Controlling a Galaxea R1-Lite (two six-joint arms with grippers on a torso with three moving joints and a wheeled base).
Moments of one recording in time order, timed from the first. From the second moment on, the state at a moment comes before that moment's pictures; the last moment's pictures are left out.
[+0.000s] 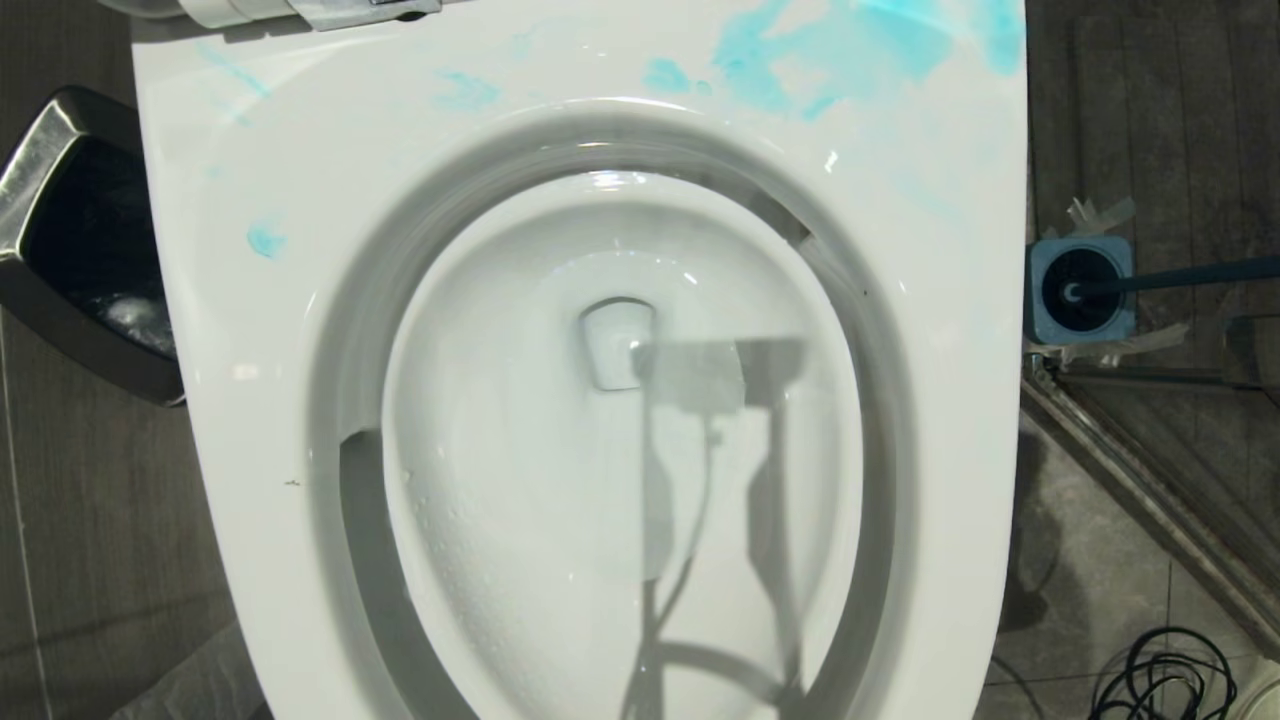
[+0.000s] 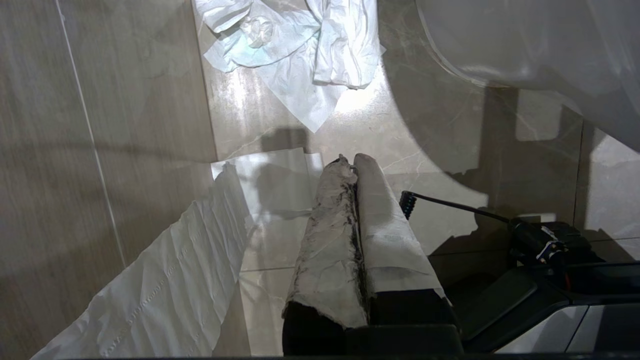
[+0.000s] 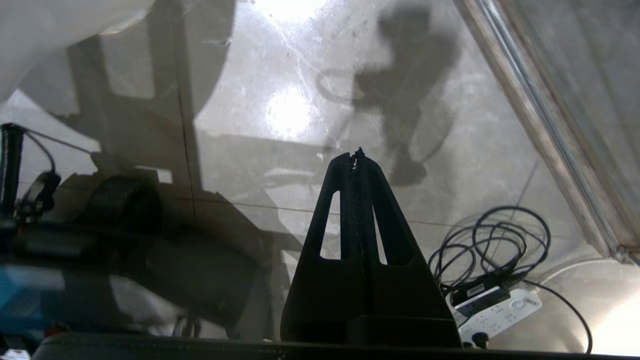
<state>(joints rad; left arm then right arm) 0.00 0.00 0.00 0.00 -0.01 0.02 0.01 0.68 -0.47 0.12 0.03 -0.07</state>
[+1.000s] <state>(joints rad) 0.00 0.00 0.00 0.00 -0.01 0.02 0.29 1.87 -0.66 -1.35 -0.31 -0.21</state>
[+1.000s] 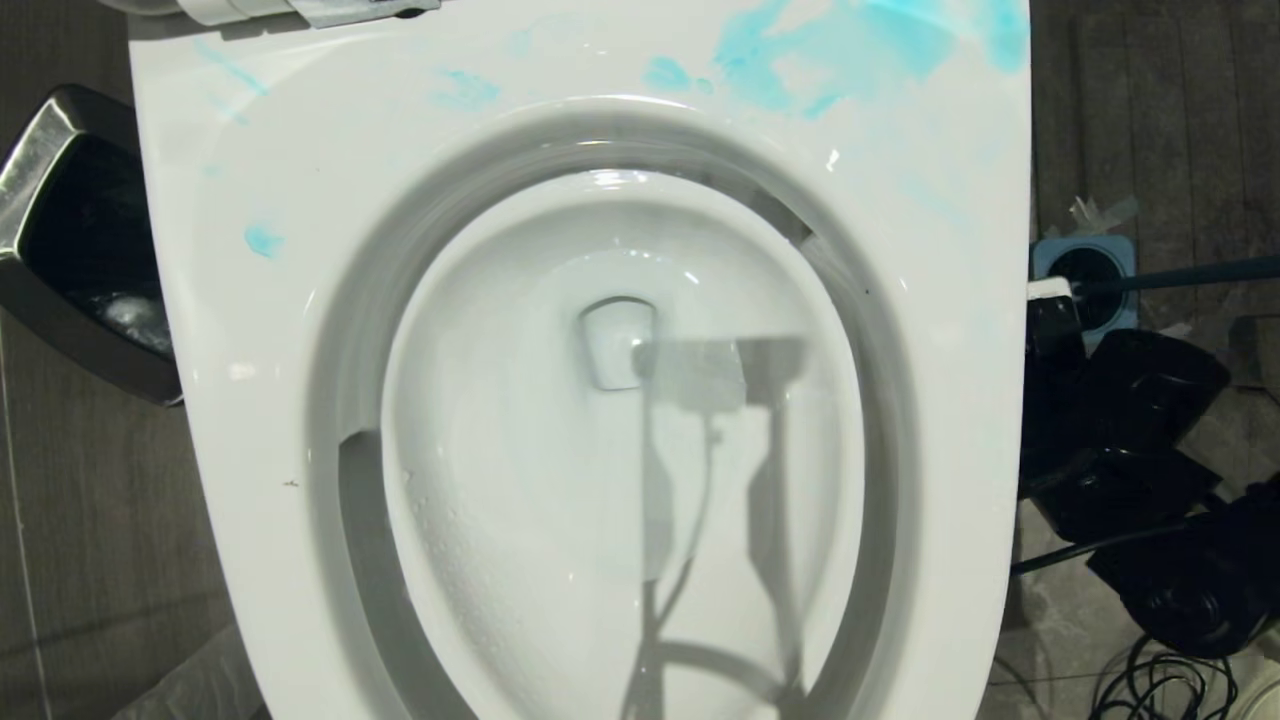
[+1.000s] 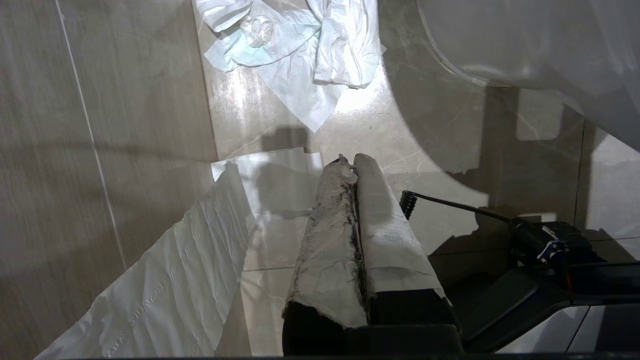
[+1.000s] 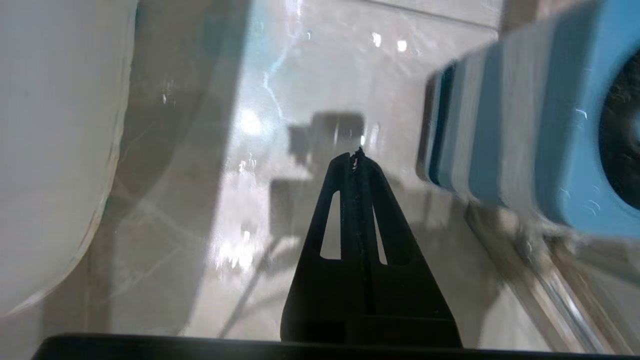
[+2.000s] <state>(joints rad) 0.00 0.00 0.00 0.00 -0.01 0.02 0.27 2.09 -0.92 -1.52 -0.17 -0.32</state>
